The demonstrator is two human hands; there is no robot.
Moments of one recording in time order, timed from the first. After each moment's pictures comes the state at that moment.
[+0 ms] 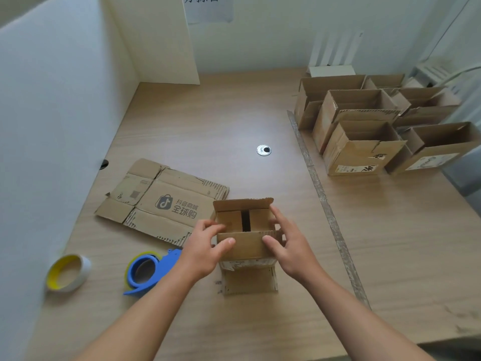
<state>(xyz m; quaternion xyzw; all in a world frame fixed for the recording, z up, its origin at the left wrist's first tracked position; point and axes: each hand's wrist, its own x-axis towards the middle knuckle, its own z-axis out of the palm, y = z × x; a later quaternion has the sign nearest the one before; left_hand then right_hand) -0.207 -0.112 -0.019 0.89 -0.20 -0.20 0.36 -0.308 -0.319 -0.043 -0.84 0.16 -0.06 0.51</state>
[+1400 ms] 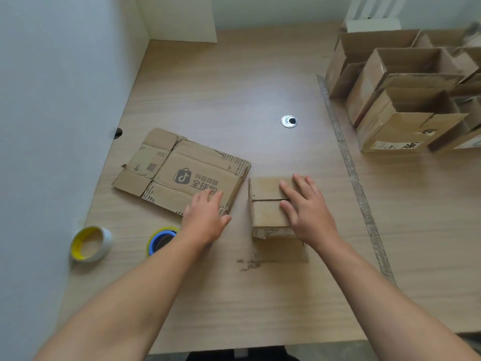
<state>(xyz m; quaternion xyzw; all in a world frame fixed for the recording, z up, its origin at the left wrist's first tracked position) -0.151 -0.086 -0.061 0.96 -0.18 -0.17 0.09 -0.259 -0.317 -0.055 -0.95 0.15 -0.01 0.28</state>
